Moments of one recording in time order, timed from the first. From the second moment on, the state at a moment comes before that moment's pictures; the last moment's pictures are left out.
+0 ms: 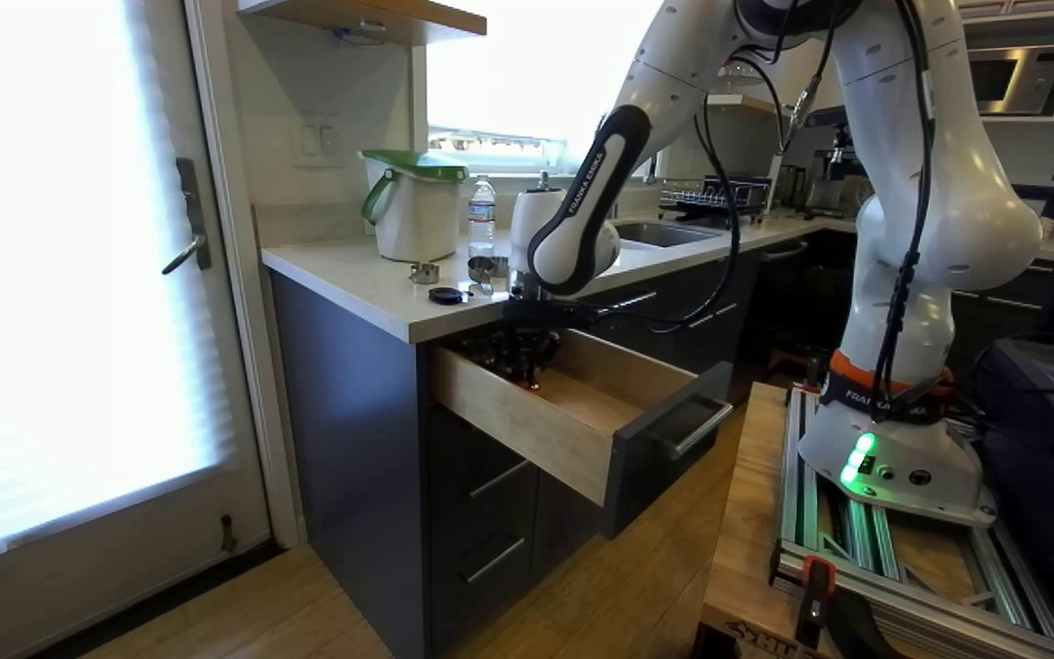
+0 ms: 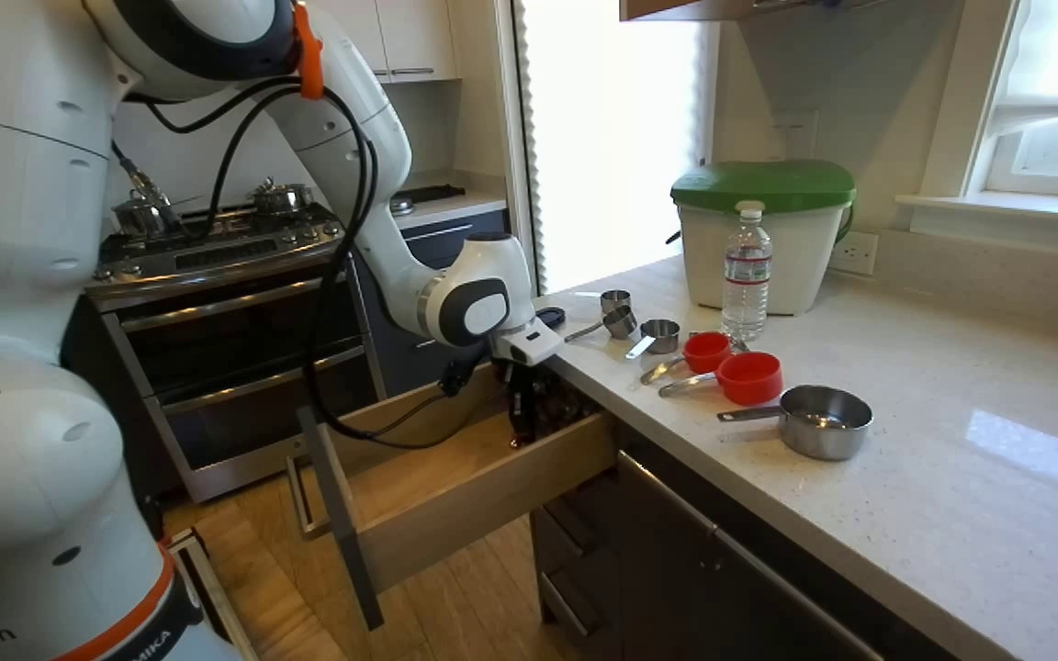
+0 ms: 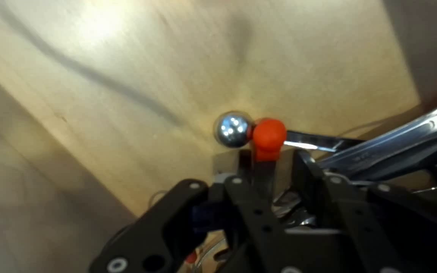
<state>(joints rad) 0.23 0.43 -0.14 -2.33 0.06 2.84 0.88</state>
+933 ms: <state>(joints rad) 0.22 0.43 -0.14 -2.32 0.06 2.84 0.88</state>
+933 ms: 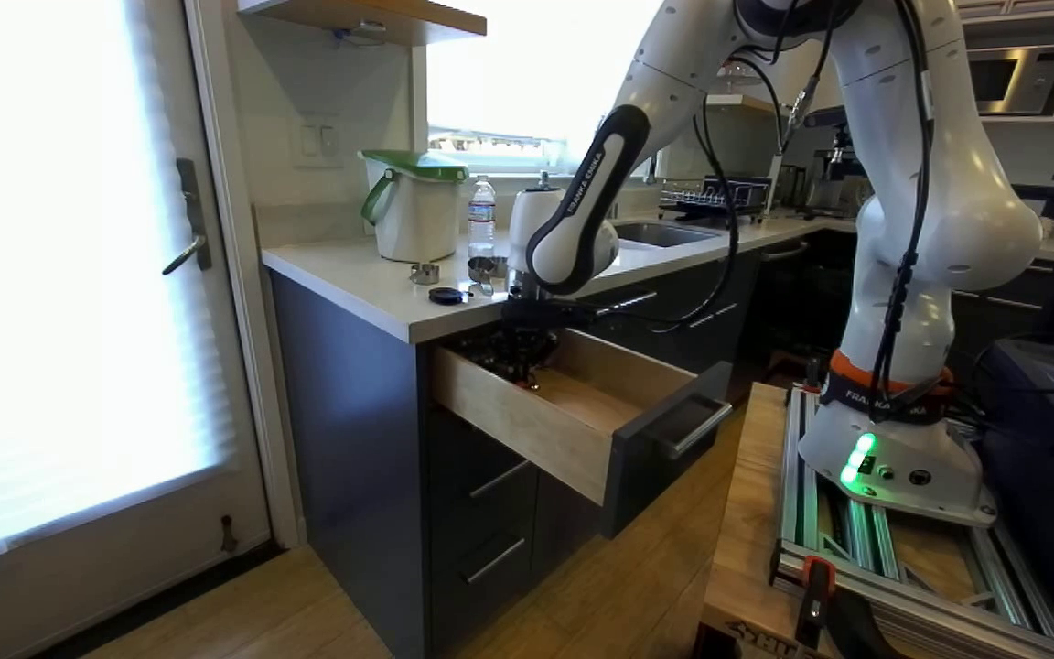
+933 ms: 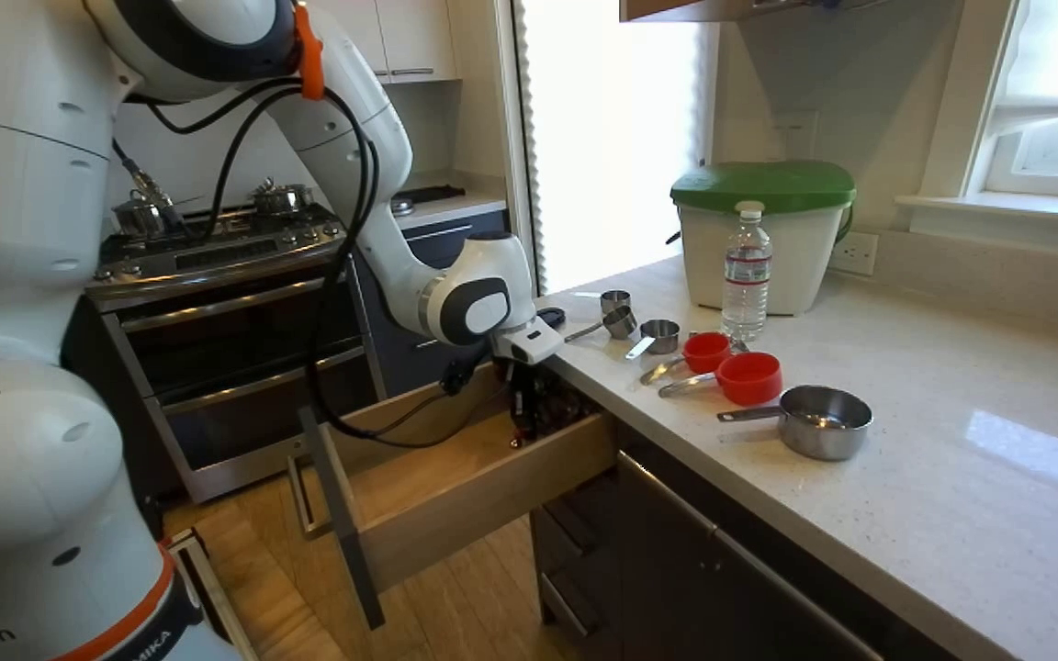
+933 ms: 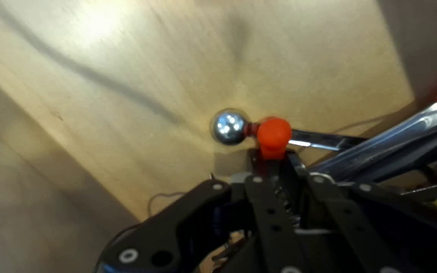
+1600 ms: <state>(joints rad) 0.22 0.40 -0.12 -2.35 0.06 2.80 0.84</state>
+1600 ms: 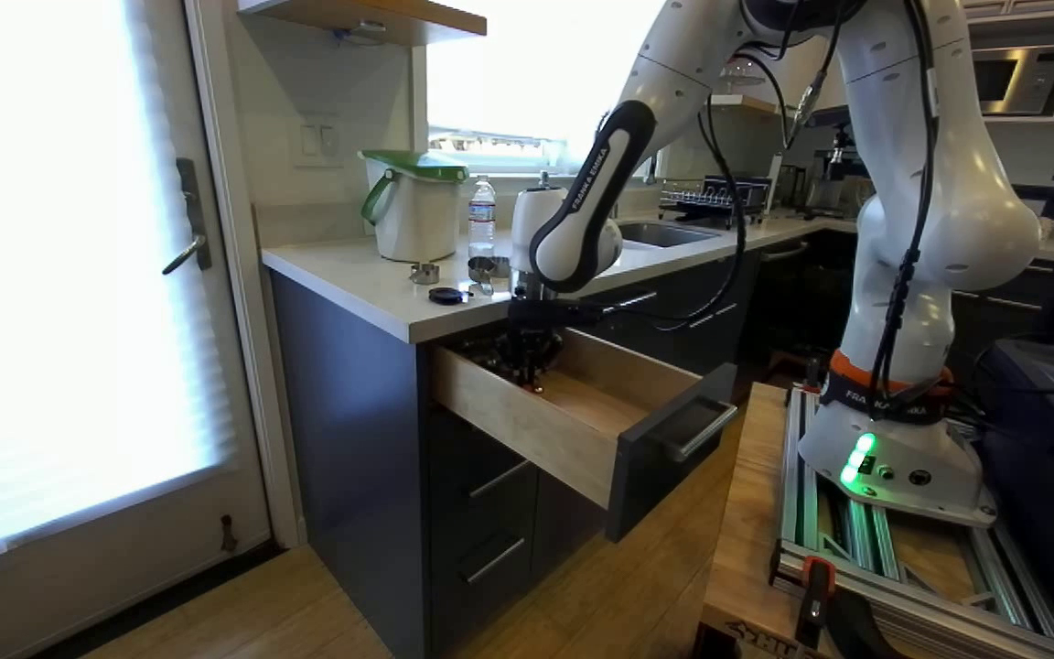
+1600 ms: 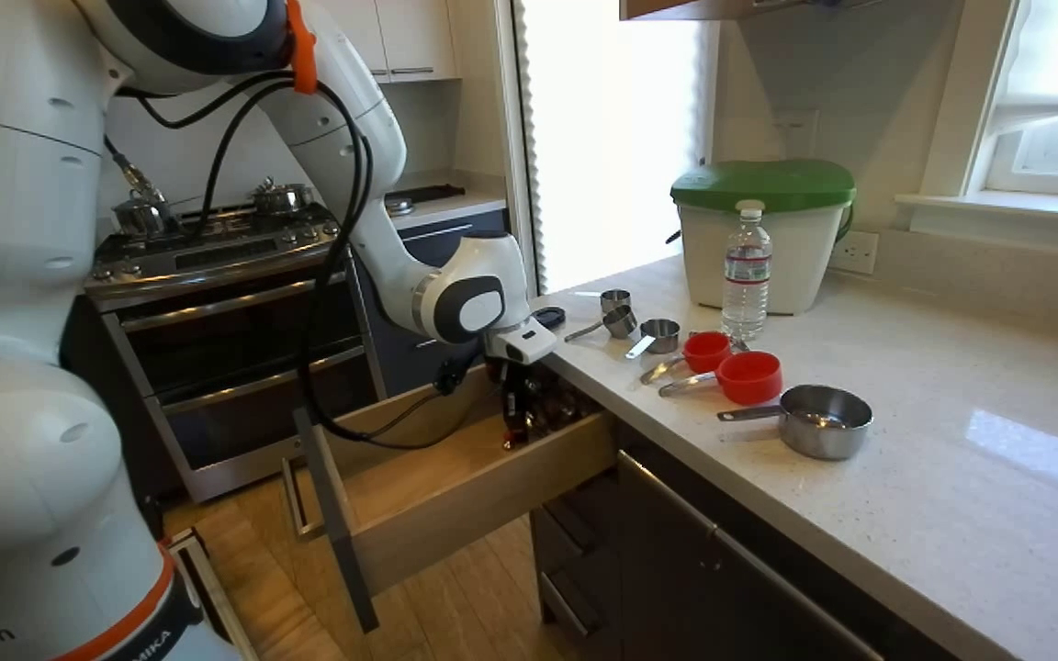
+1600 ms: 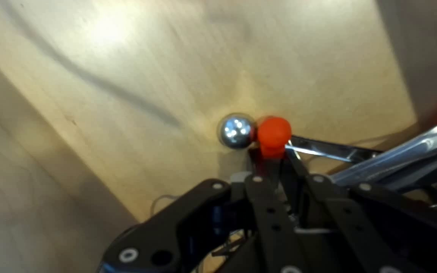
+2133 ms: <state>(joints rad) 0.17 0.26 -0.04 -2.45 0.11 2.71 0.72</state>
